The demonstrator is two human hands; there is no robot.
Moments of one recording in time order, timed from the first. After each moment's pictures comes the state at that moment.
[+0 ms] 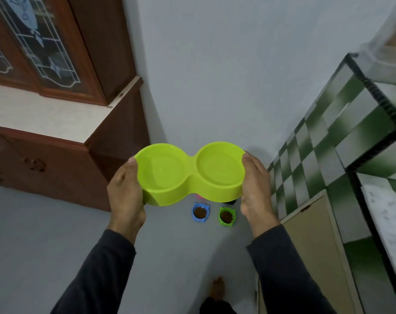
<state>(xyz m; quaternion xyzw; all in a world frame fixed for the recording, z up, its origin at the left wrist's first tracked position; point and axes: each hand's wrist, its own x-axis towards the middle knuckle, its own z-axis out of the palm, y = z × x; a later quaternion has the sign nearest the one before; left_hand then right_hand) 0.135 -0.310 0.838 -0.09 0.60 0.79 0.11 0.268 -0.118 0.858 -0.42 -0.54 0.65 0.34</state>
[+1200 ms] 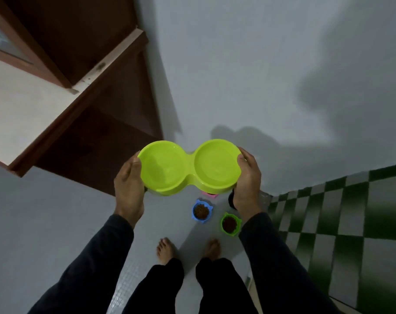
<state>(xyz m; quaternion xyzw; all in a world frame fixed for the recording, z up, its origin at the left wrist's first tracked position) -0.090 -0.130 0.673 -0.18 0.66 0.72 0.11 -0.007 0.101 0.682 -0.41 -0.56 0.68 0.22</state>
